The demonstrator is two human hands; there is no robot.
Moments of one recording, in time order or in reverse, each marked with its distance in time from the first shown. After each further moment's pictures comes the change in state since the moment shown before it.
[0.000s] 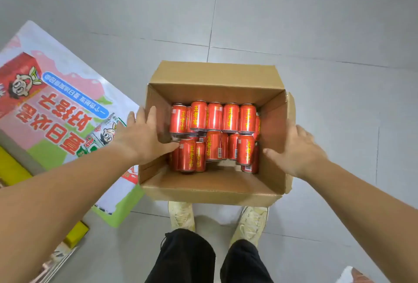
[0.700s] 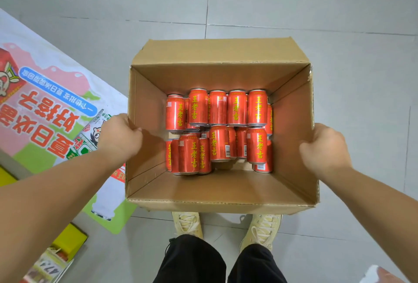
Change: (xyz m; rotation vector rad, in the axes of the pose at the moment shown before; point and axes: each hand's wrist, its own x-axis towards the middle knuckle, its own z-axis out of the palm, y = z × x) left_hand 0.059 -0.023 0.053 -0.513 0.197 -0.270; right_hand 0.045 0.021 0.052 0.443 0.199 0.218
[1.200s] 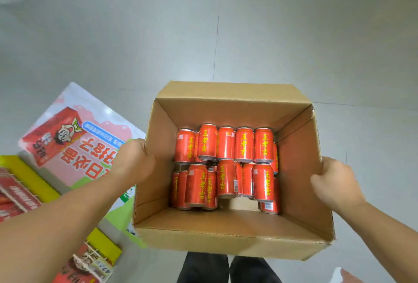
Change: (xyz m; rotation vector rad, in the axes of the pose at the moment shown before) left_hand -0.113 0.056 -0.287 0.001 -0.057 0.154; right_hand -0.181 -0.108 -0.238 -0.028 0.055 -0.019
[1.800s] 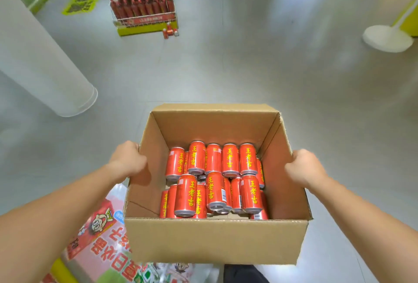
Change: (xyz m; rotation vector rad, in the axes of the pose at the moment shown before) left_hand 0.028 0.105 -0.375 -0.074 0.143 0.054; right_hand -0.024 -0.268 -0.239 0.056 0.091 -0.148
